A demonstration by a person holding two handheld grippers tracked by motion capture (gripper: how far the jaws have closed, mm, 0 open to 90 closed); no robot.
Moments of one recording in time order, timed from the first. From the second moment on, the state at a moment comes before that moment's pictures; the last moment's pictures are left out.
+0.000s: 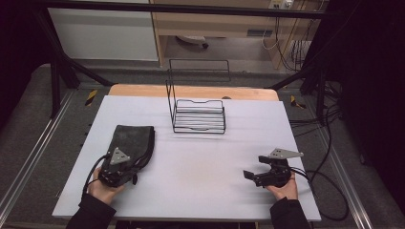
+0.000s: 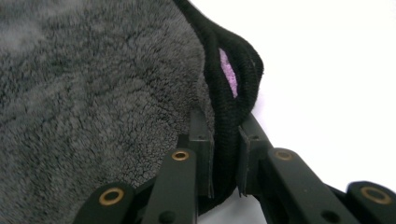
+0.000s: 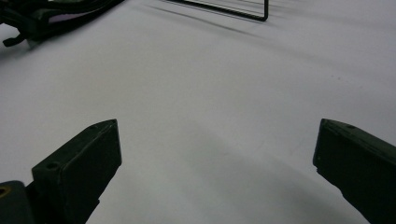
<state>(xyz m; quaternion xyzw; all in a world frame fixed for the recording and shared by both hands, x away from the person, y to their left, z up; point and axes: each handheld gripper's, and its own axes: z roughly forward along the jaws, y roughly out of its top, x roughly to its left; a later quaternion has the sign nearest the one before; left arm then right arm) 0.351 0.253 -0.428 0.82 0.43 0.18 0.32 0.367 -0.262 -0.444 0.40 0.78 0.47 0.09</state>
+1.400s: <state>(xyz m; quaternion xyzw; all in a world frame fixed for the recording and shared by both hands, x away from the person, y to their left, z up) 0.313 0.133 -0.416 0.87 0.31 0.03 0.38 0.367 -0.260 -0.446 0.40 0.78 0.47 0.09</state>
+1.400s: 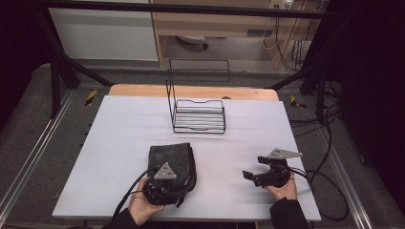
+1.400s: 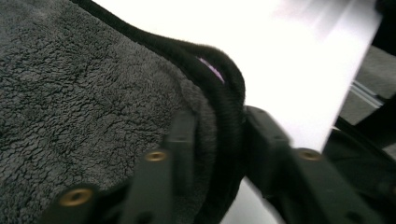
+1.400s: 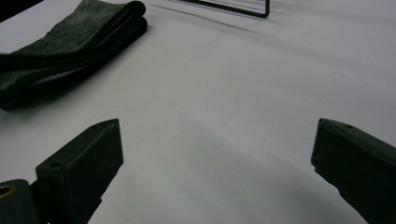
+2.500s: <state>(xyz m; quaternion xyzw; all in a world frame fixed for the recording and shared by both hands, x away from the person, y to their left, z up) 0.328 0.217 -0.437 0.83 0.45 0.05 0.33 0.463 -0.061 -0.456 0.37 0.82 0.44 0.03</state>
